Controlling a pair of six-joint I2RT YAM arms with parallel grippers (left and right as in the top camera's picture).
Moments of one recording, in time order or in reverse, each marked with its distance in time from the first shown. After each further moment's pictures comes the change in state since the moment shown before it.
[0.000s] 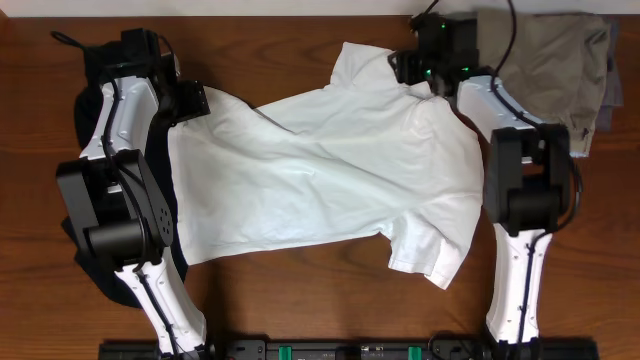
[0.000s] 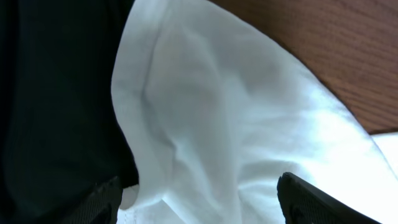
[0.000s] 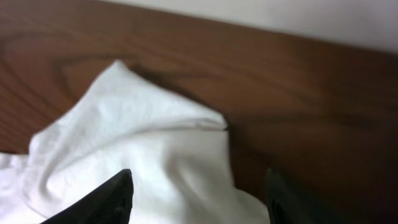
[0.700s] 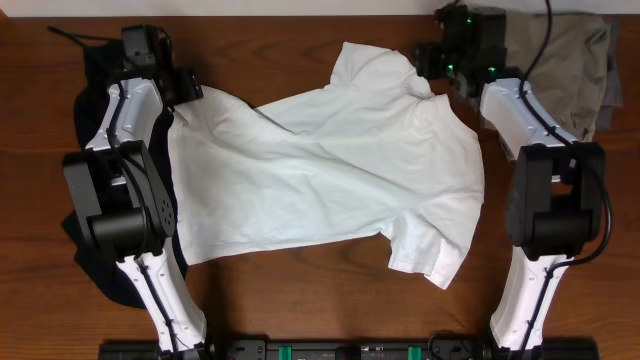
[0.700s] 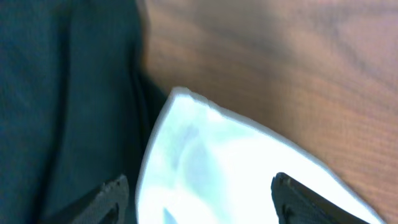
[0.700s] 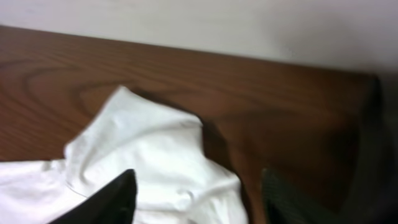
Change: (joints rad) left arm 0.001 0.064 0.000 0.245 -0.062 0.003; right arm -0.040 -0.222 -0.145 -0.006 0.042 0.059
